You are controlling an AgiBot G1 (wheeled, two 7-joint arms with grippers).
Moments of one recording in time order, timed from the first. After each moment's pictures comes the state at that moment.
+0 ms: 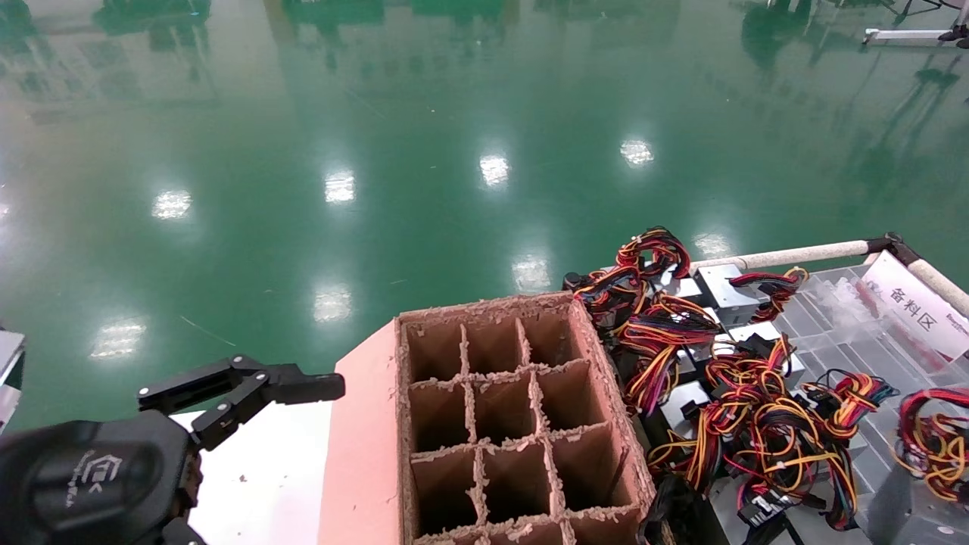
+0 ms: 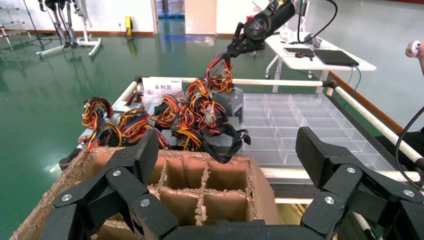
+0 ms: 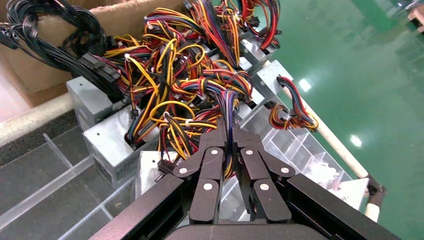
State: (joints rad) left arm -1.10 0.58 0.37 -1.26 0.66 1.46 -0.14; right arm 1.43 -0.17 -0.60 0.50 -0.93 -1.58 -0.51
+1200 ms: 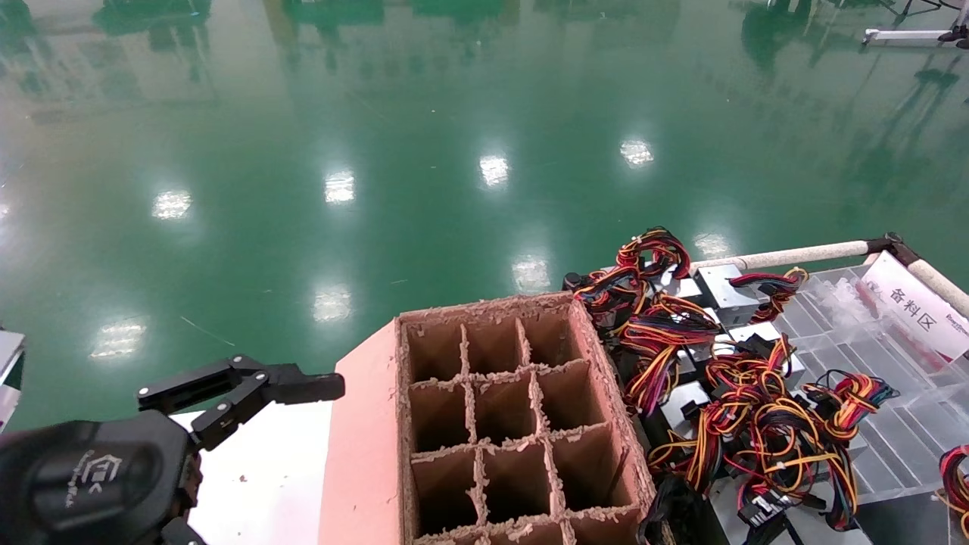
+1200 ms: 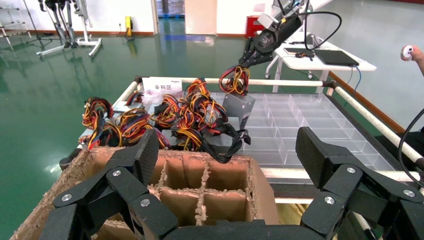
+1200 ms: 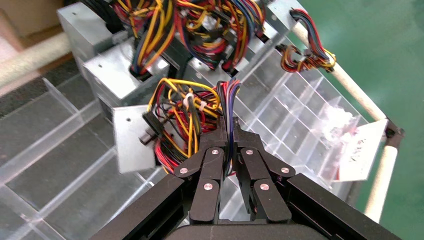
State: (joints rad) left arm -1.10 0.58 0.37 -1.26 0.66 1.46 -0.14; right arm 1.39 -0.16 -0.70 0.35 -0.91 -1.56 -0.61
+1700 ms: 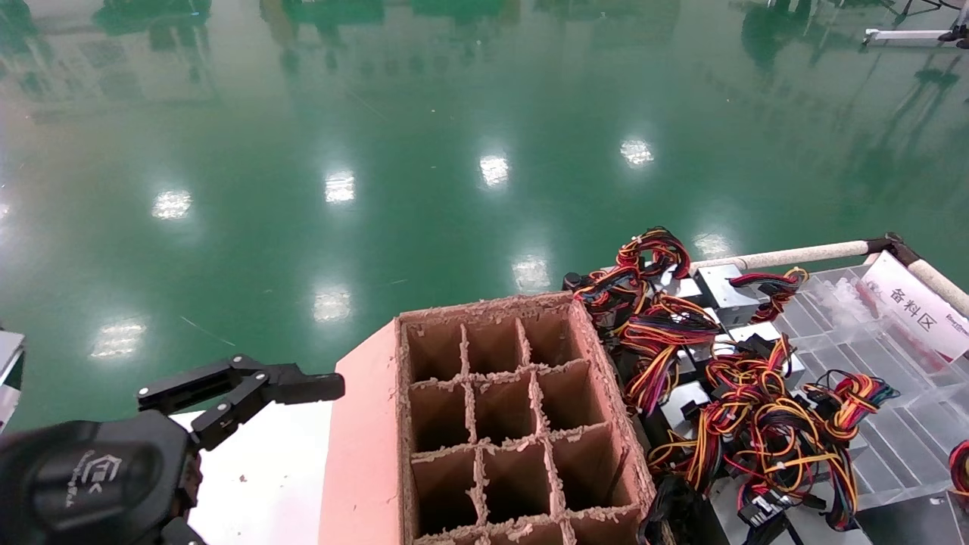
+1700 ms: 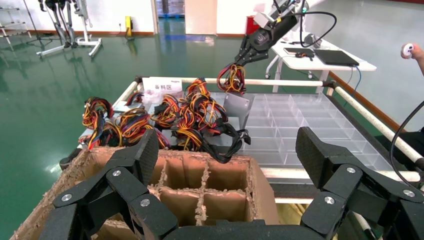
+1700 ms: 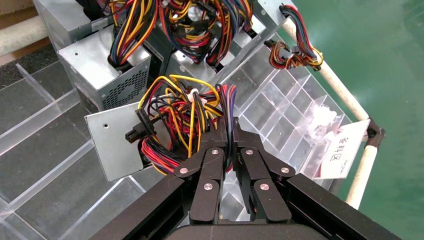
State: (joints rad) left arm -1.10 0.58 0.37 -1.26 0.66 1.46 -0.14; right arm 1.48 -0.17 -0.71 0.36 -1.00 -1.53 -0.62
